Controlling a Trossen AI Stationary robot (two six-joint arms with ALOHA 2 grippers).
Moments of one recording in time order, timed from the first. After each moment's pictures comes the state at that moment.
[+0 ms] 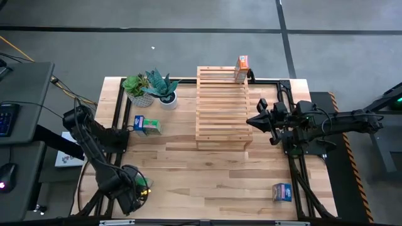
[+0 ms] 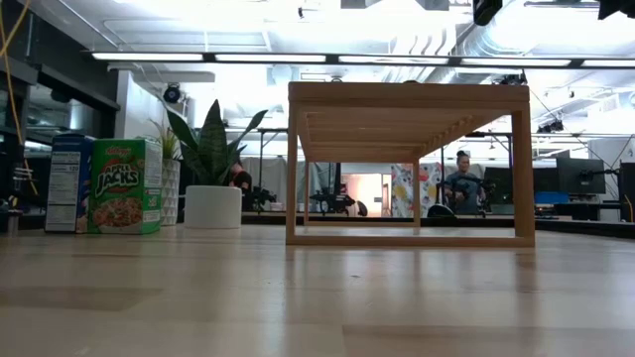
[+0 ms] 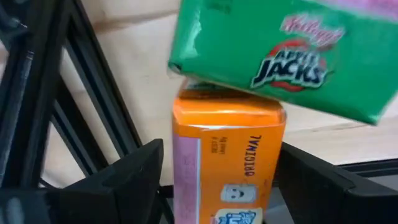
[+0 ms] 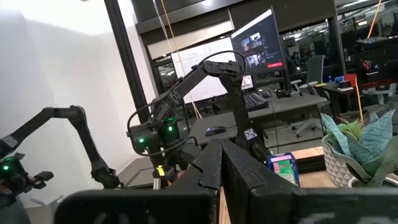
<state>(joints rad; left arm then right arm) -0.98 1.59 1.18 -1.11 0.14 -2.29 0.02 0.66 0.51 0.38 -0.12 0.26</state>
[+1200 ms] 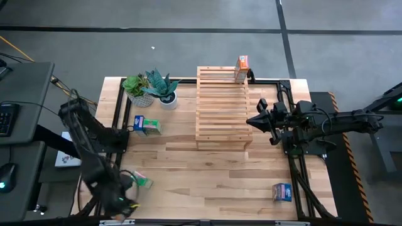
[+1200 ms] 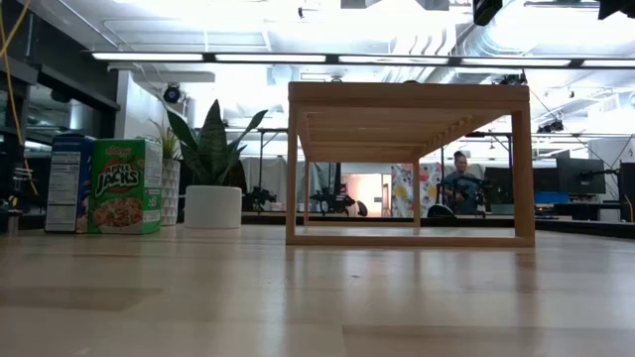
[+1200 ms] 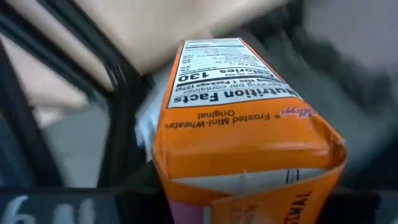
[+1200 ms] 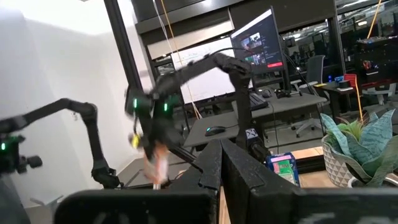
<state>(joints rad) -1.03 1.42 1.29 -0.96 0.31 -2.16 0.02 0.66 0.51 0.38 -0.12 0.26</state>
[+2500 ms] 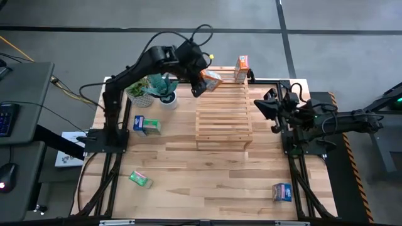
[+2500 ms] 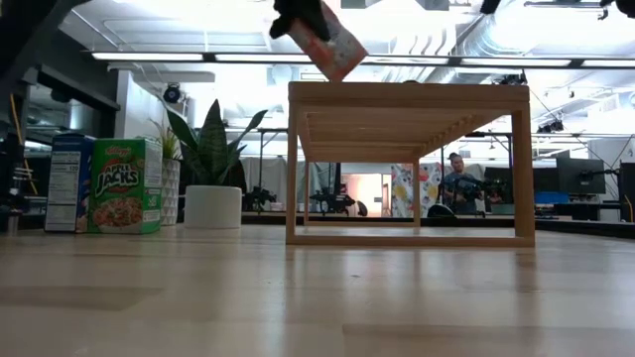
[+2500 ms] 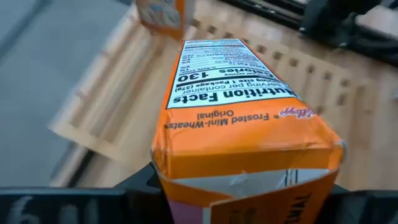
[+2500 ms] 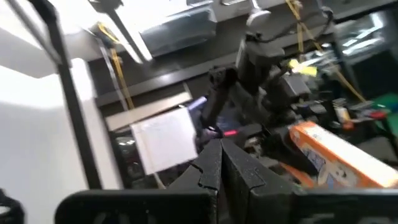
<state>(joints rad) 0.38 1.96 2.36 -1.29 0.01 -0.02 0.02 0.66 0.51 0.62 0.16 0.26</state>
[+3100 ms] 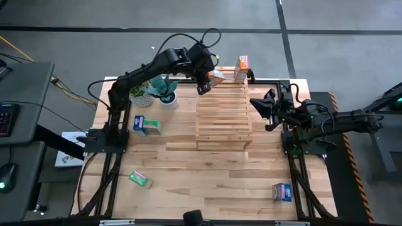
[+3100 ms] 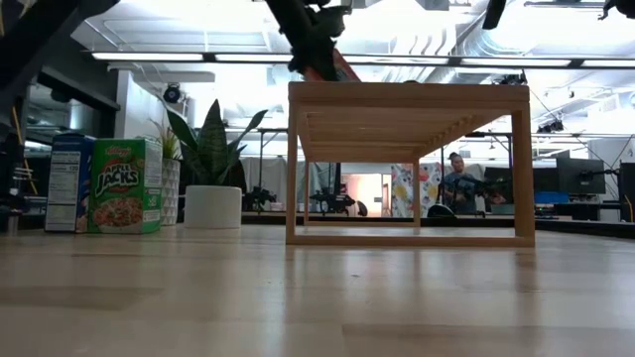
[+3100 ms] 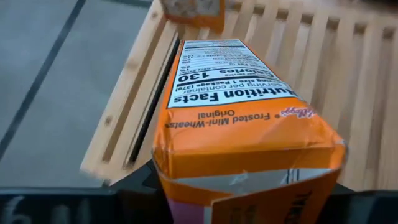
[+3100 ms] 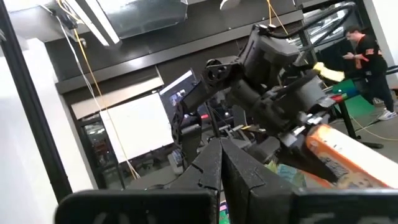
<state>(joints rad) 0.44 2.03 2.23 -1.09 -0.03 0.19 0.02 0.67 0.51 0.53 0.26 0.26</state>
